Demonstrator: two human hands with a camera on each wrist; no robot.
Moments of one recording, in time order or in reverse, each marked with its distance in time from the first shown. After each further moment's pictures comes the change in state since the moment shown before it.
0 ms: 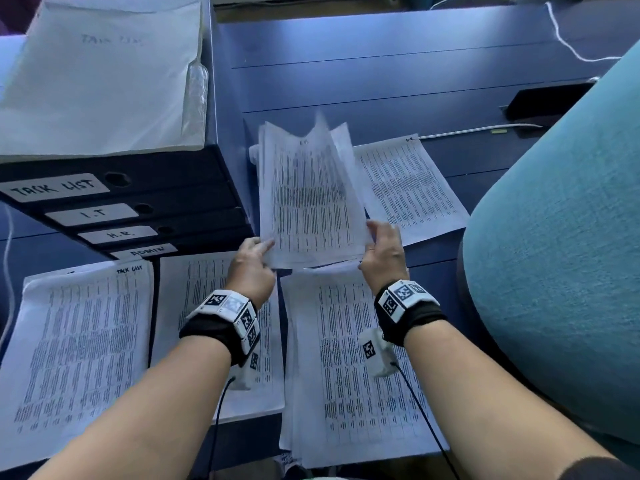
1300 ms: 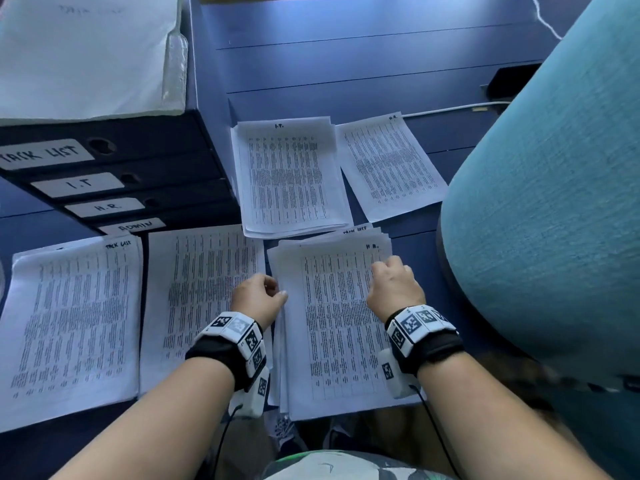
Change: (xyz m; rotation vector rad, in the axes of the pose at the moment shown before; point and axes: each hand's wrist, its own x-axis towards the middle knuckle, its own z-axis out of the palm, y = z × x) left_hand -0.076 -0.025 0.045 0.079 -0.078 -0.136; right_hand -0.088 0.020 -0.050 -0.707 -0.400 0.183
